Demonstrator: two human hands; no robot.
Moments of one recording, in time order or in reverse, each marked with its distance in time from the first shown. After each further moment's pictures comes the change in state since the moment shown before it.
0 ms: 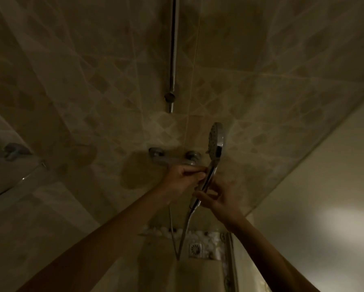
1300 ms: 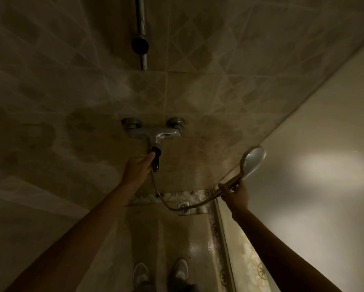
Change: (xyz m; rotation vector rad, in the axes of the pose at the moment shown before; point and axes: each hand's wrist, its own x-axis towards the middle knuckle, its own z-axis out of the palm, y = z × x) left_hand 0.039 -0.137 -0.086 0.051 0.280 -0.291; right_hand -0.029 0.141 -0.053 -0.107 0.665 0.484
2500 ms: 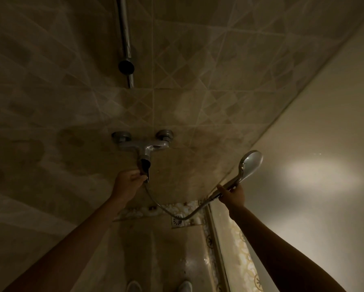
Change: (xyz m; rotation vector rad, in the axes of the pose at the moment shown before) left_hand -0.006 -0.006 -0.002 0.269 0.010 0.105; right_hand 0.032 -0.016 -0.018 0.105 0.036 0.077
